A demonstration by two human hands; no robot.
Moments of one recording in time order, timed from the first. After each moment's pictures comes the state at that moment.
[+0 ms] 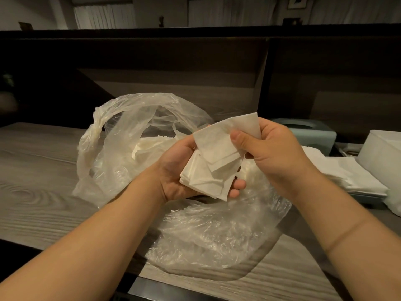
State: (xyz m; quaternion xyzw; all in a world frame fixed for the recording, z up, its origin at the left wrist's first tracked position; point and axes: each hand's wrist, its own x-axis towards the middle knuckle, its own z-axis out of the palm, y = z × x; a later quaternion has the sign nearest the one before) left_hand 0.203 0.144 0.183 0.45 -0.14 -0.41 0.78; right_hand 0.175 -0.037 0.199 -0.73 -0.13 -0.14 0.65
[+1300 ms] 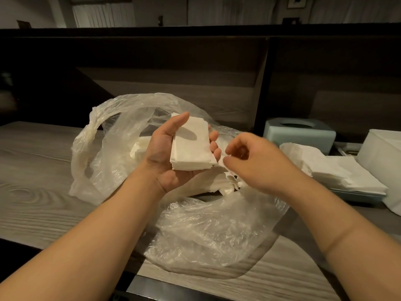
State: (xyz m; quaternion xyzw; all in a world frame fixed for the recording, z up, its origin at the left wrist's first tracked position) left_hand 0.210 0.155 0.191 0.36 -0.08 -0.27 0.89; right_hand 0.176 -0.035 0.190 -0.91 -0.11 -0.11 0.39
